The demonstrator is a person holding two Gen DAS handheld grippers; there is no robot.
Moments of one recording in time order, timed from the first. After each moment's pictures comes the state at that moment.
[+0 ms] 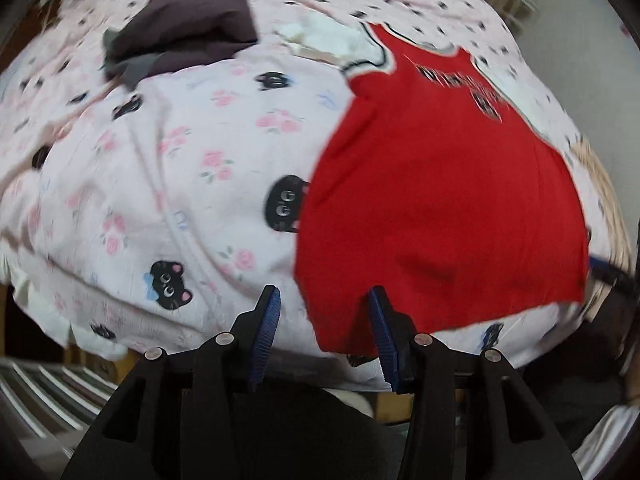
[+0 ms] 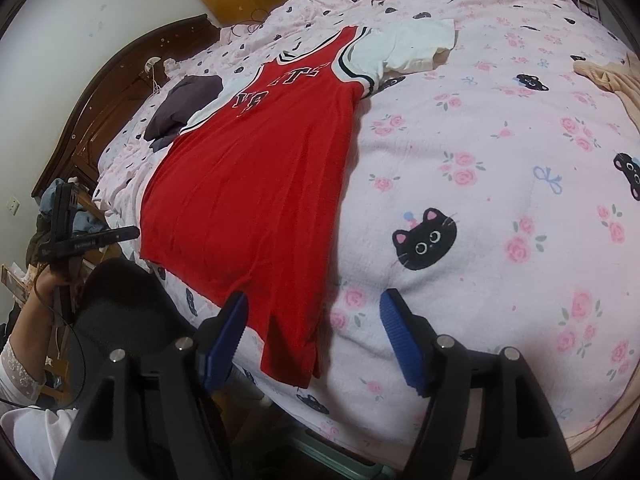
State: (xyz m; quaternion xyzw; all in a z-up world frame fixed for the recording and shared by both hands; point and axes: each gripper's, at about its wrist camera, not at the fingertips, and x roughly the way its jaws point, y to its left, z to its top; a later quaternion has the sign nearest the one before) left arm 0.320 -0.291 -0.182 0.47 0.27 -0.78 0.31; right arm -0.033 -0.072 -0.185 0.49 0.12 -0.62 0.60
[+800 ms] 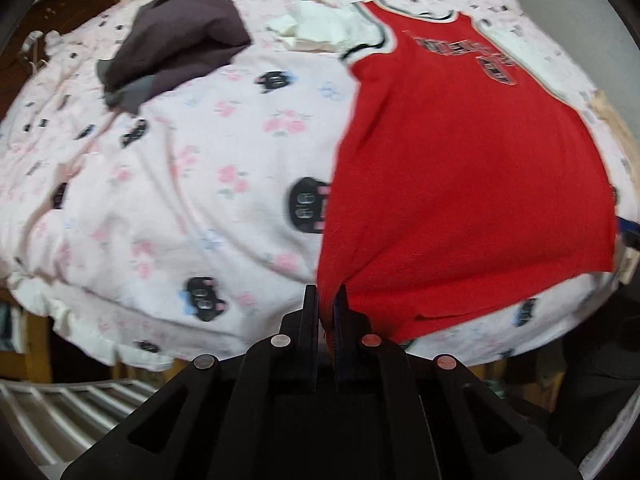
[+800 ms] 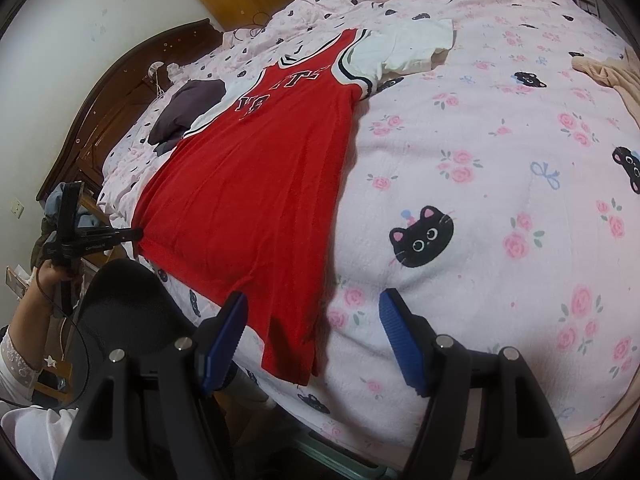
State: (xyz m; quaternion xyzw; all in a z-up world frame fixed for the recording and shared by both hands) left arm 0.305 -0.292 -0.174 0.54 0.19 -0.74 0.34; right arm -0.038 -0.070 -0.186 0.49 0.11 -0.62 0.61
